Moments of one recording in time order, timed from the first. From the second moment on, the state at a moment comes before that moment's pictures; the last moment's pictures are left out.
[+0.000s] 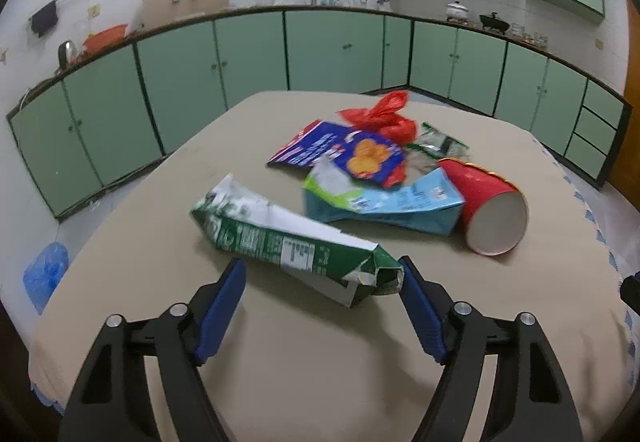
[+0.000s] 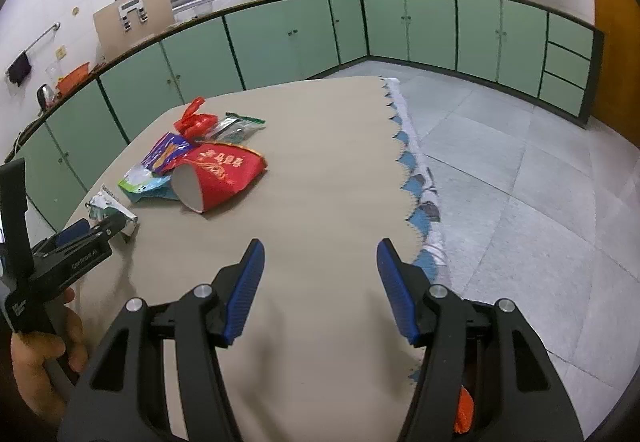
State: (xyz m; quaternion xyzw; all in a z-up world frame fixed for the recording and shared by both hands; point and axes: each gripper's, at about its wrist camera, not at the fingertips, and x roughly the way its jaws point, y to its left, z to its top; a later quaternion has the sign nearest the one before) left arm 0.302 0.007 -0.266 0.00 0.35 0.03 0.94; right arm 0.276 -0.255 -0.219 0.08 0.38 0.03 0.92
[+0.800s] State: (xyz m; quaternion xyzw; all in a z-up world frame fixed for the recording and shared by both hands) left arm 0.304 0.037 -0.264 -0.03 0.37 0.04 0.93; right arm 0.305 -0.191 -0.208 0.08 0.36 0.06 0.93
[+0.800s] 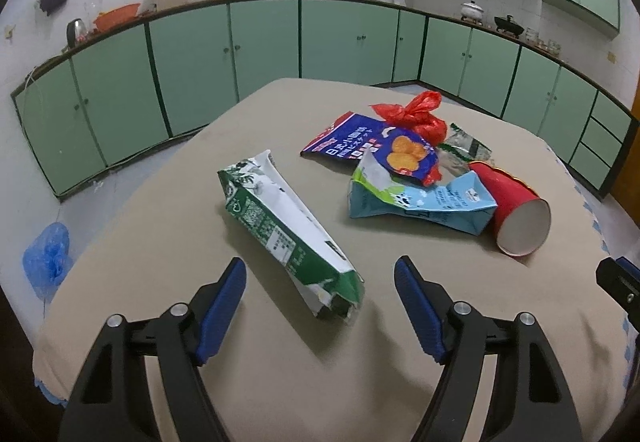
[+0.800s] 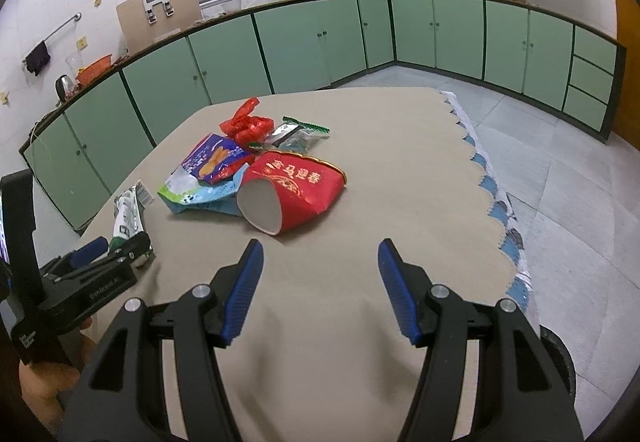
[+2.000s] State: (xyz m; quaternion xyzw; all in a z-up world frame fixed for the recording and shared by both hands) left arm 0.292 0.080 -0.256 -0.04 0.35 -0.04 0.94; right arm 0.351 -0.135 -0.226 0.07 0.38 0.04 0.92
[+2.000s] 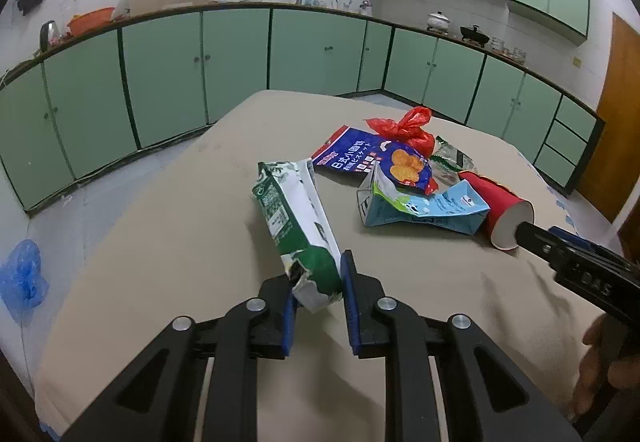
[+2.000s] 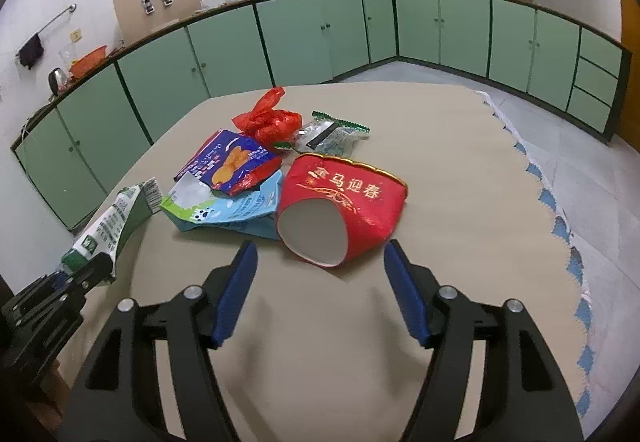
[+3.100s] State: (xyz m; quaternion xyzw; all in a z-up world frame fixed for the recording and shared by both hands) left arm 0.264 0.064 -0.254 -0.01 0.34 -0.09 0.94; right arm 0.320 -0.167 -0.223 0.12 0.40 0.04 0.91
